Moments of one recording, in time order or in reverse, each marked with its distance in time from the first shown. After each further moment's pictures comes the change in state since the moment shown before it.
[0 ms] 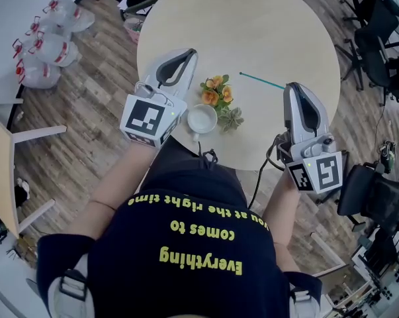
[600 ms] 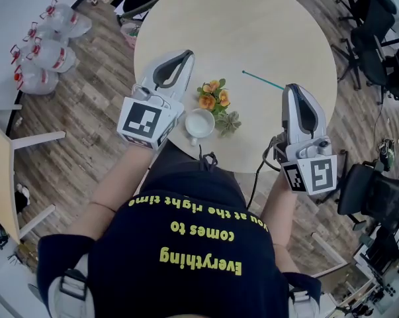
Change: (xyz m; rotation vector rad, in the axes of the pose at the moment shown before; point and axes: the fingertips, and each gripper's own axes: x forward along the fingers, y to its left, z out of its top) left arm 0.006 0.005 0.009 -0.002 -0.025 -0.010; right arm 0.001 -0.008 0.005 -0.045 -0.027 -0.073
